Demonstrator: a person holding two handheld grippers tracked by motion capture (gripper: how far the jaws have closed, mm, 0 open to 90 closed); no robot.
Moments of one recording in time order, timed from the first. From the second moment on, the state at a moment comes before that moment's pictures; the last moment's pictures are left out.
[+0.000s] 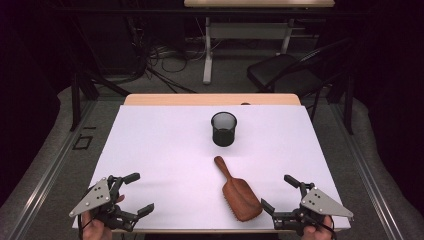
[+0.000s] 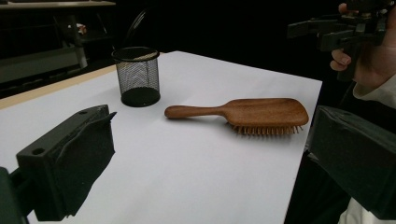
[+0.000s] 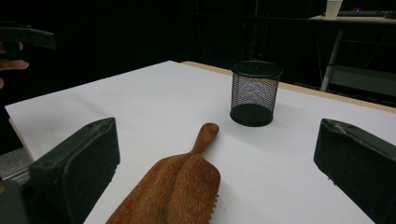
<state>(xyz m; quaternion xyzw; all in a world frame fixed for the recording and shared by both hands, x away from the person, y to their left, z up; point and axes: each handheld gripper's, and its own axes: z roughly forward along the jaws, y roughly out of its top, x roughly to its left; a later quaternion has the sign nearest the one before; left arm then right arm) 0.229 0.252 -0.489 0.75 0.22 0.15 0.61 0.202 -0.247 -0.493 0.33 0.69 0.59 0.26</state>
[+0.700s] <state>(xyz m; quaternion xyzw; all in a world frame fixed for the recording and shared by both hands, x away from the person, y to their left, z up) 0.235 0.248 -0.494 0.75 0.25 0.11 0.60 0.213 -0.235 -0.499 0.36 0.72 0.54 0.24</state>
